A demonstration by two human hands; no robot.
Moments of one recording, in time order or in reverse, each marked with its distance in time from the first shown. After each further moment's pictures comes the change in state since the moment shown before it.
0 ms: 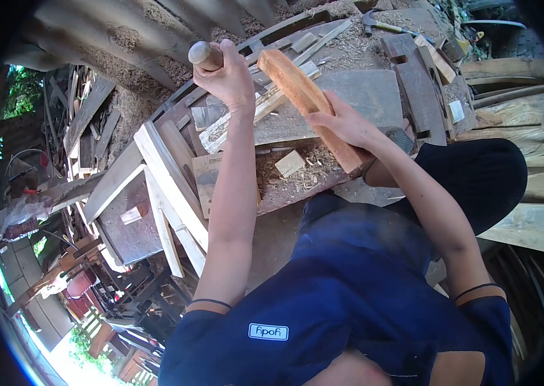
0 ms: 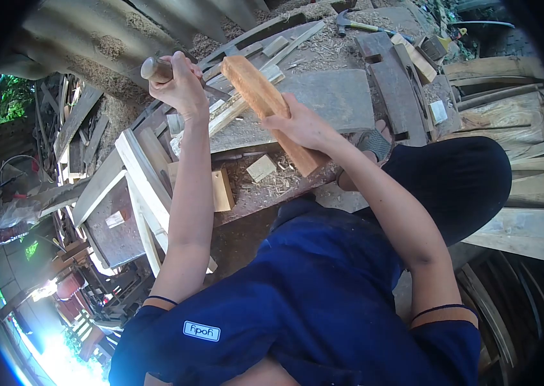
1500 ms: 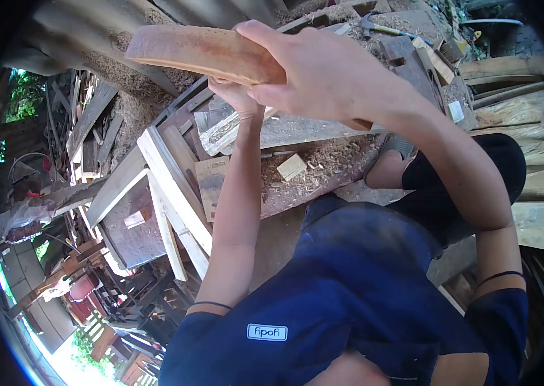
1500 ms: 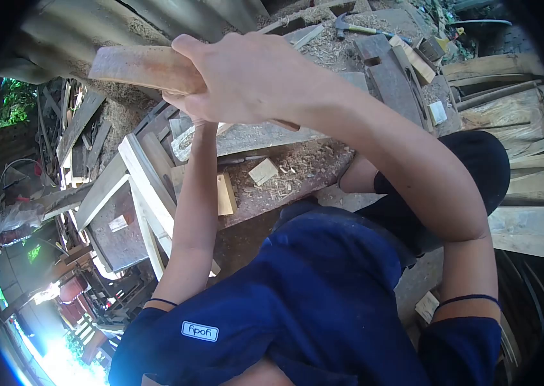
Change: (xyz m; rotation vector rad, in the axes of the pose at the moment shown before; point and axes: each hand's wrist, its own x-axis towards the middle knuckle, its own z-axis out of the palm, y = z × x) left_hand -0.015 -0.017 -0.010 -0.422 -0.023 -0.288; right_hand -0.036 -0.185 -0.046 -0.625 0.131 -0.490
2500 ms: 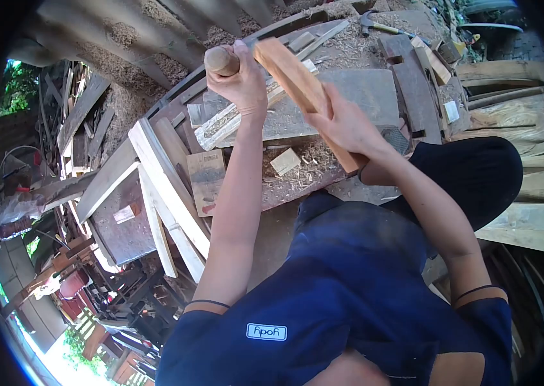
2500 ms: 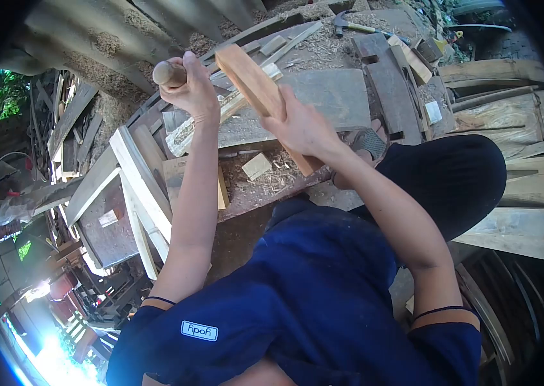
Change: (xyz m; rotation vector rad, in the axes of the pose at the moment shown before) left_hand -0.009 0.000 0.007 0.518 0.032 0.384; right_hand -0.062 0.089 0.128 0.261 -0.041 0.480
